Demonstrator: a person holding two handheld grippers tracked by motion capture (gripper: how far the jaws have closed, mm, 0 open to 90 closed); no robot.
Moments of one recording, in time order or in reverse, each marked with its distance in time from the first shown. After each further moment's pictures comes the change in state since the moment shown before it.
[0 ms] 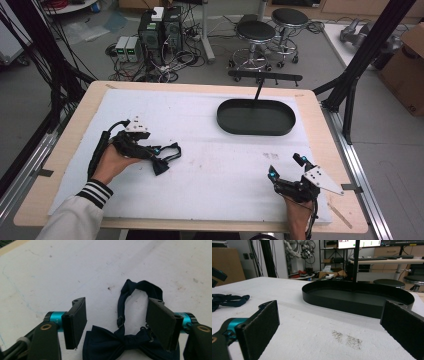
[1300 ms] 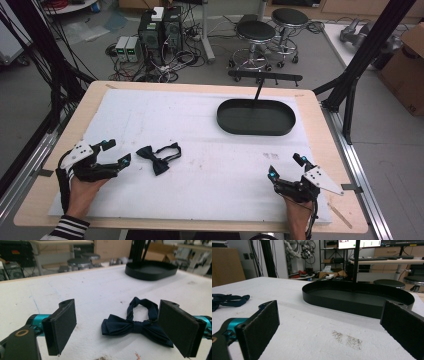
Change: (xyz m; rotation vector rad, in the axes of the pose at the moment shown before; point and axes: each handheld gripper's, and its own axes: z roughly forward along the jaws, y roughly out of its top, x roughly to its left) left arm 0.013 -0.100 -0.059 -0.500 0.040 -0.170; right arm 0.000 0.000 0.000 -0.004 0.001 -0.012
